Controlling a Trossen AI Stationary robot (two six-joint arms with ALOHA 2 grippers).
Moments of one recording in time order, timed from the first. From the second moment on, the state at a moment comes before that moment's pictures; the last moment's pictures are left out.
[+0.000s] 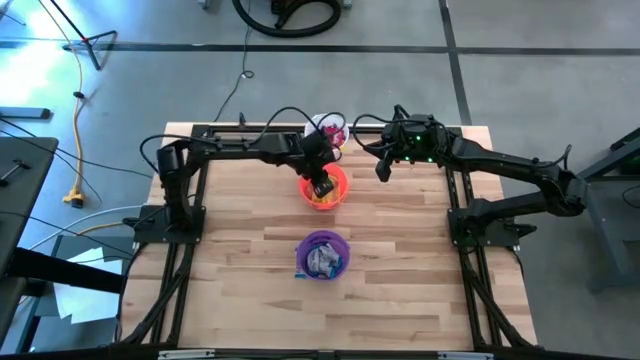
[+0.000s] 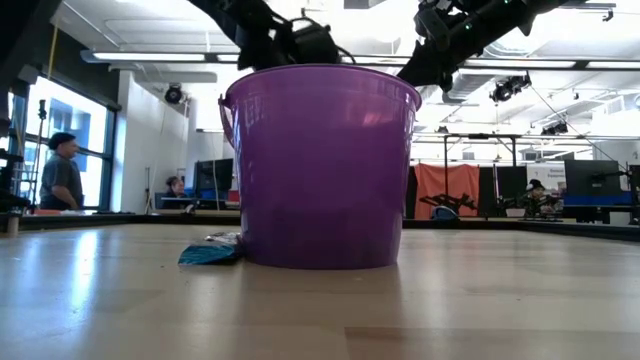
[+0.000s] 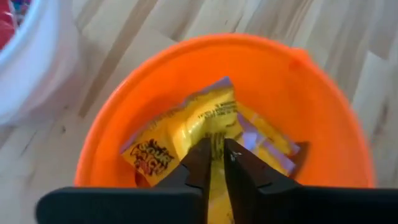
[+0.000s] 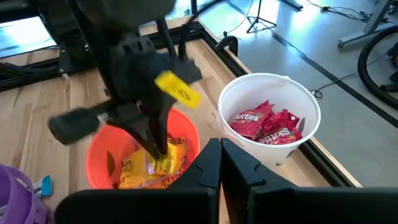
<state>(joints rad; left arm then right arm) 0.32 1.88 1.44 -0.57 0.12 -0.20 -0.44 1.15 0.91 -0.21 -0.08 0.02</state>
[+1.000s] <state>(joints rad) 0.19 1.67 1.46 -0.70 -0.06 -0.22 -0.45 1.15 0.91 -0.21 -0.08 0.02</state>
